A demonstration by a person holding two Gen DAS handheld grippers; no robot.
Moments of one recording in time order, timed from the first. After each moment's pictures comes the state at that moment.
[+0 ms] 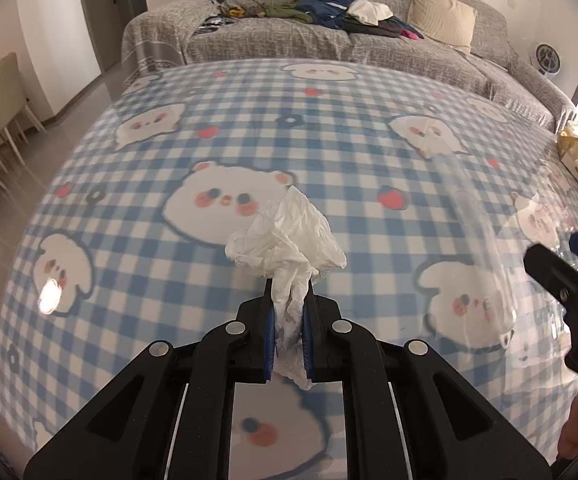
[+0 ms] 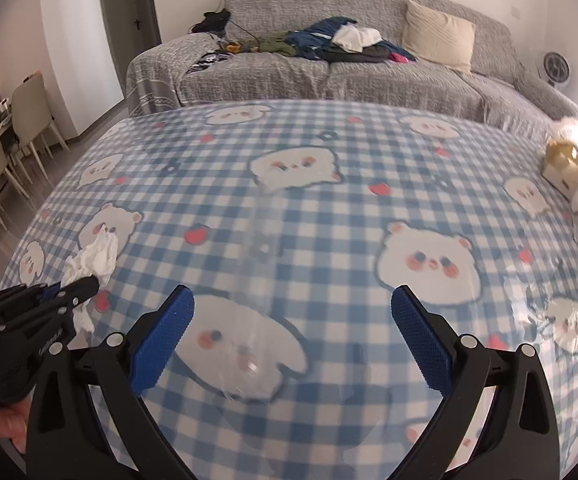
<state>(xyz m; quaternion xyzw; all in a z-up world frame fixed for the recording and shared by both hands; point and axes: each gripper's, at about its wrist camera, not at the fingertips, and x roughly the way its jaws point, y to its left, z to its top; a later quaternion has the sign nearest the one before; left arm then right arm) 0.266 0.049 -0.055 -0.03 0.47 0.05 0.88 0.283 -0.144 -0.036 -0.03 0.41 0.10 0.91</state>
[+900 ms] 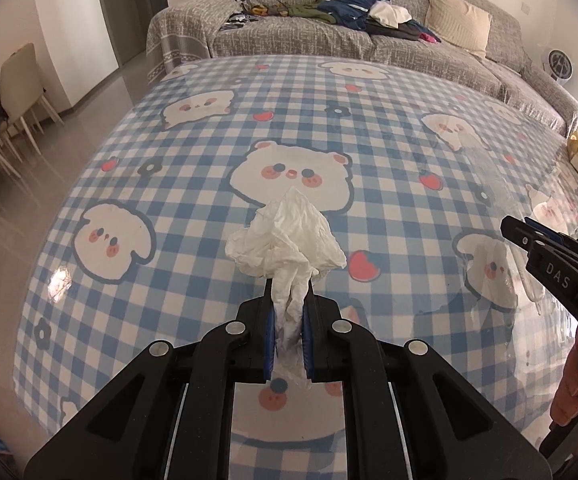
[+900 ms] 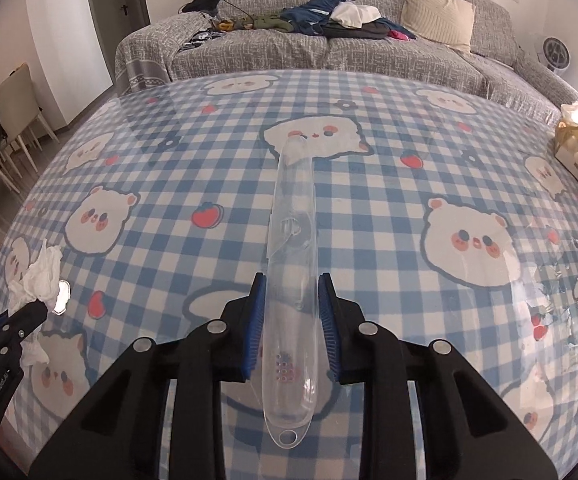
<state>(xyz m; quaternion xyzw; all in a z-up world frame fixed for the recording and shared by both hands) 0.230 0.080 -0.049 -0.03 0.47 0.07 0.88 0.292 -0.116 -0.063 -0.03 0.45 0.08 0.89</state>
